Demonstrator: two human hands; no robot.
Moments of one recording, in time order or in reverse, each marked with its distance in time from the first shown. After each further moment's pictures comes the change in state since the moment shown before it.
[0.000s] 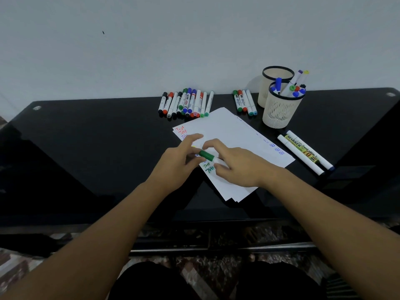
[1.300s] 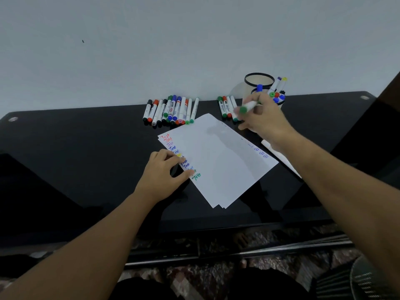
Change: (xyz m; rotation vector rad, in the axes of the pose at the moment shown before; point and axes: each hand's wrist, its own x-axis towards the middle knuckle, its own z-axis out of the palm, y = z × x) left_hand 0.006 -0.042 0.028 0.259 0.113 0.012; right_hand 0.004 0.049 -0.094 0.735 0.586 0.370
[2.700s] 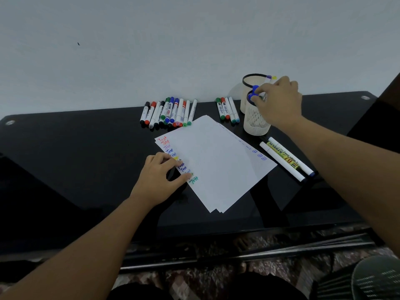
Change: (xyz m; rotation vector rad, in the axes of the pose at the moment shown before) left_hand 0.001 0.003 -0.003 0.019 -0.028 -0.044; right_hand 0.064 0.010 -0.038 -1.031 0.317 -0.177
